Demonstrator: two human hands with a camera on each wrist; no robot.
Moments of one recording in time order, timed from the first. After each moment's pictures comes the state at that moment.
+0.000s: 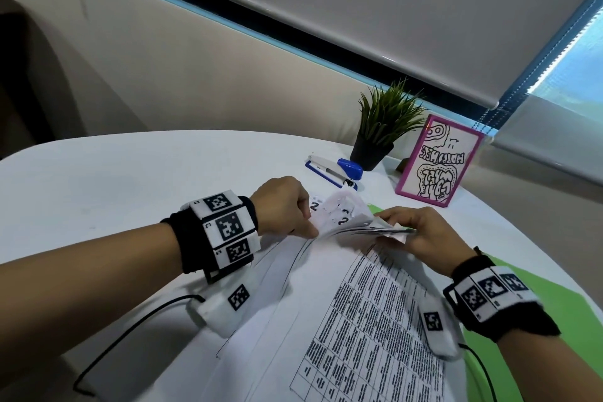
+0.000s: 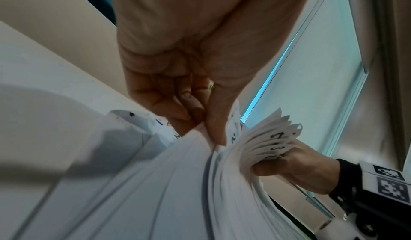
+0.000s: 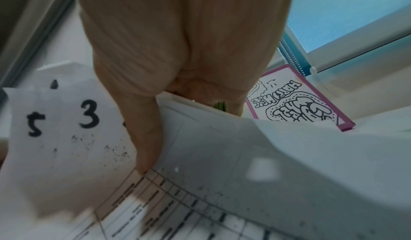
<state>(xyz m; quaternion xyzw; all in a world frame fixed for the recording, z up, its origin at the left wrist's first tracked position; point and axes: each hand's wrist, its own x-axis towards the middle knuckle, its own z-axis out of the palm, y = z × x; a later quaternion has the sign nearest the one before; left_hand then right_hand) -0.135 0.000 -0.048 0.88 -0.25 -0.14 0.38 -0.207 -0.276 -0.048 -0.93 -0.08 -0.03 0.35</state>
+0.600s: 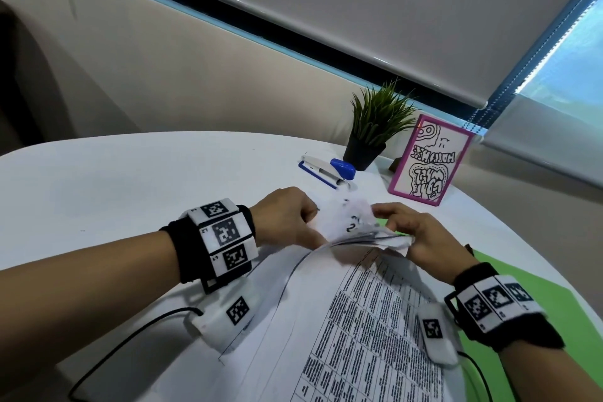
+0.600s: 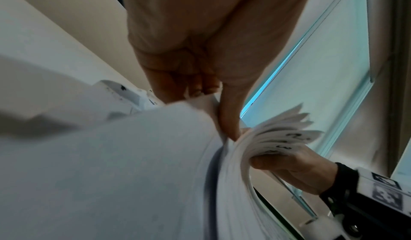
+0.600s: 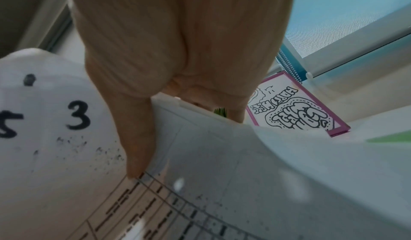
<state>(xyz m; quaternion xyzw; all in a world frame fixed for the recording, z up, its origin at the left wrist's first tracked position) -0.145 -0.009 -0.053 0.85 -0.31 -0.18 0.40 -0.223 -0.276 -0.043 -0.92 -0.12 -0.02 0.36</state>
